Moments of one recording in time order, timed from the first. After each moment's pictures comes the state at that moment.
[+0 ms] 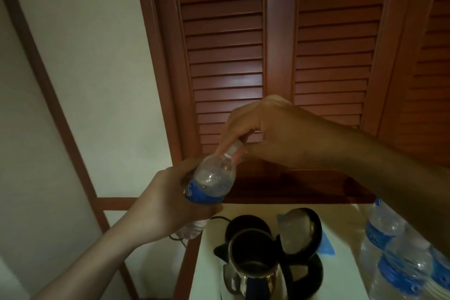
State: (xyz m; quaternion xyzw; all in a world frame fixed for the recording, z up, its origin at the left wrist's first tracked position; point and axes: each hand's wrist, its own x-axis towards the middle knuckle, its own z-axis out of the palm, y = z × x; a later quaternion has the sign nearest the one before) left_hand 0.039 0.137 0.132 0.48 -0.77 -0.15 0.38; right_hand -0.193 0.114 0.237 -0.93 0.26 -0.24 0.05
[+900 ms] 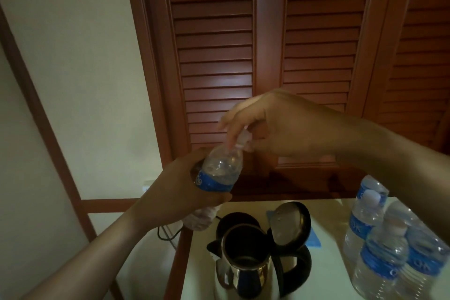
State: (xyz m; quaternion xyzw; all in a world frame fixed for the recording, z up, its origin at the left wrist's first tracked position) left_hand 0.024 0.120 0.134 0.43 -0.80 -0.18 0.38; right_hand -0.205 0.126 0.246 -0.93 0.31 -0.22 0.03
